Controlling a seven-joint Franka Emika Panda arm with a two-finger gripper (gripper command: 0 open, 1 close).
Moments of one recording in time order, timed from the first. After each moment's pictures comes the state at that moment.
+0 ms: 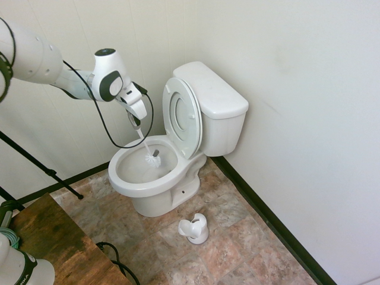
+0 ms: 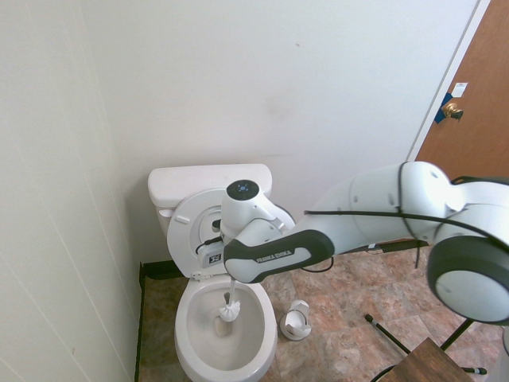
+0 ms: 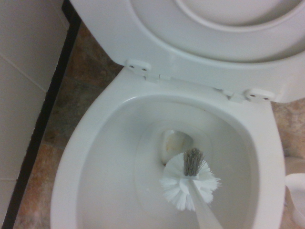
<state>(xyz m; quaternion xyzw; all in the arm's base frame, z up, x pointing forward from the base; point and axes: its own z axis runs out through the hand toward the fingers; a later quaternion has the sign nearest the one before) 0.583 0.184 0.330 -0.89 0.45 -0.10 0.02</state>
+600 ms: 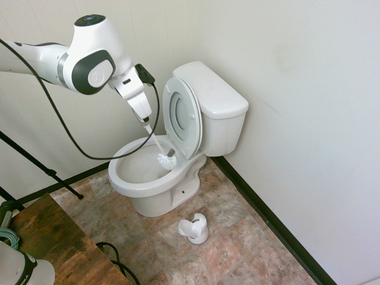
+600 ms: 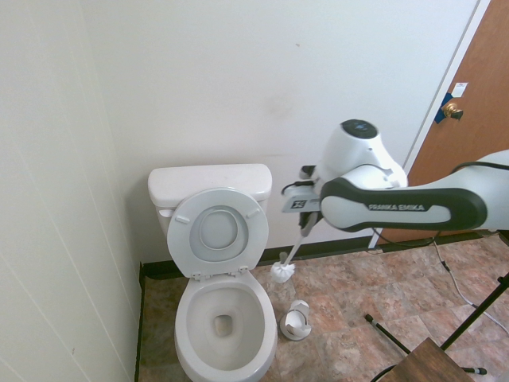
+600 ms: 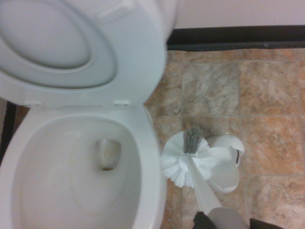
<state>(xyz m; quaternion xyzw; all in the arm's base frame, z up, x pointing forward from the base) 0.491 -0.033 0.456 -0.82 0.55 -0.13 0.06</state>
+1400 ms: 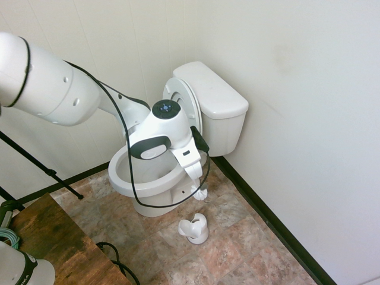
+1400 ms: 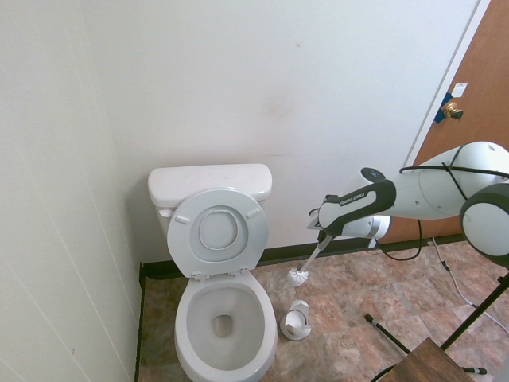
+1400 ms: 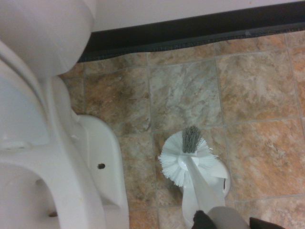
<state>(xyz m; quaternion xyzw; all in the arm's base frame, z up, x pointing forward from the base) 0.544 -0.155 0.258 -0.80 0.59 -0.12 0.08</state>
